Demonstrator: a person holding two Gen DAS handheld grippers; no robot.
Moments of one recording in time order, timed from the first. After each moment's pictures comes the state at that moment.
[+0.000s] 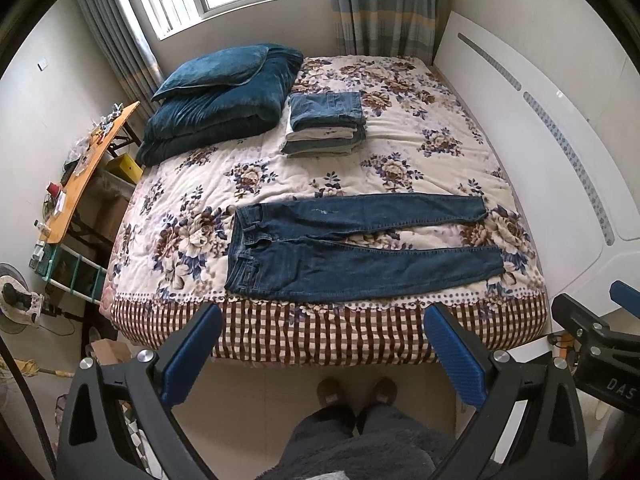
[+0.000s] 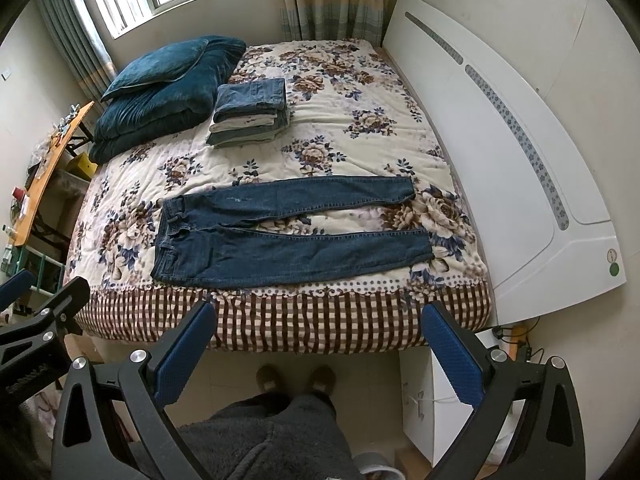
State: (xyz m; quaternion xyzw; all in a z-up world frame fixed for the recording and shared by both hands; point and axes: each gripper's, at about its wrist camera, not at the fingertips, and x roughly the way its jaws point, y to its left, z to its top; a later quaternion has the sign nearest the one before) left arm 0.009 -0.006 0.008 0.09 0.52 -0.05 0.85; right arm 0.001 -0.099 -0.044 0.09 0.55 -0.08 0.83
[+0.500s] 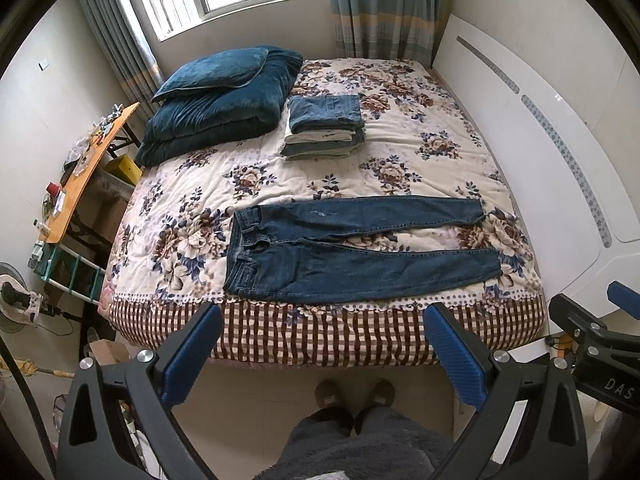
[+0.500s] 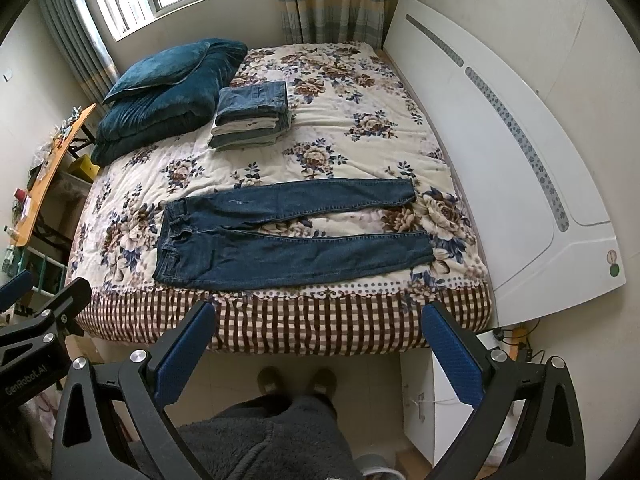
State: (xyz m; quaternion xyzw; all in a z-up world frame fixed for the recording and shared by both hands) left arm 0.007 -0.004 0.012 0.09 0.52 -0.05 0.85; right arm 0.008 -0.098 -0.037 0.09 0.54 -0.08 0.83
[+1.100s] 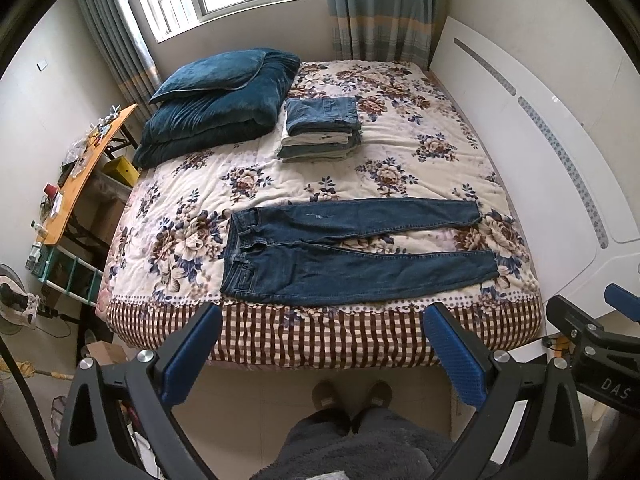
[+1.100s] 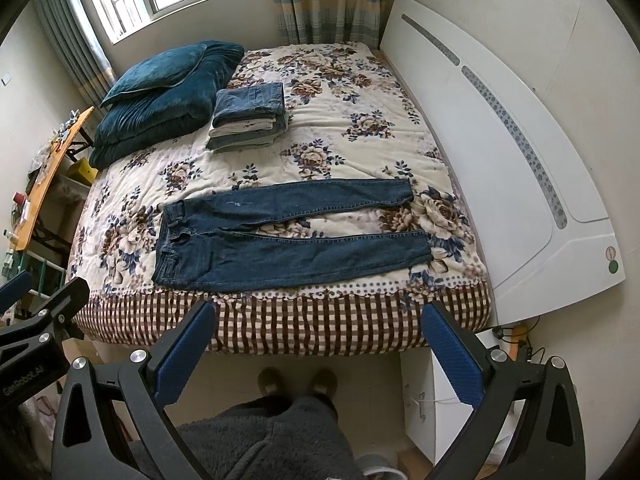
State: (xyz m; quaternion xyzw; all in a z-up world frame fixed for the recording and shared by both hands) left arm 0.007 -0.009 0.017 0.09 0.52 -0.06 0.85; right arm 0.009 -0.099 -0.034 0.09 0.54 -0.09 0.83
